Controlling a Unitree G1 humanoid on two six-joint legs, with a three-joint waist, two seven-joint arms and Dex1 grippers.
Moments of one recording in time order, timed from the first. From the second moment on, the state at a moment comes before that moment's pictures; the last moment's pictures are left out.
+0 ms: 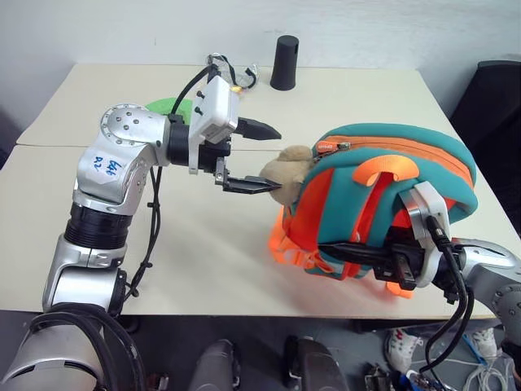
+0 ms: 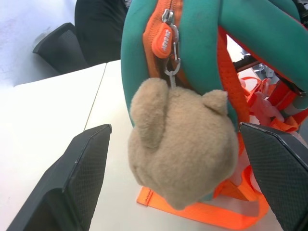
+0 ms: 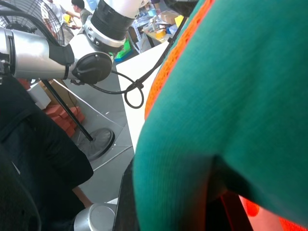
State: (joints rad) left arm -0.99 0.59 -0.14 0.03 -0.39 0.46 -1.19; right arm -0.17 -0.81 -0.23 -0.57 1.15 0.83 0.87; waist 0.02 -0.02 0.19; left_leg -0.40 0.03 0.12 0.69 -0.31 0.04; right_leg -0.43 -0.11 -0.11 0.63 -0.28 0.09
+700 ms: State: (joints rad) left arm -1.14 0.55 -0.17 0.30 -0.29 0.36 -1.22; right arm -0.11 -0.81 -0.26 -0.59 1.18 0.82 0.83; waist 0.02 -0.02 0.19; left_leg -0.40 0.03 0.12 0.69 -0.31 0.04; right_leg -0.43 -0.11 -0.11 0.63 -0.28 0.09
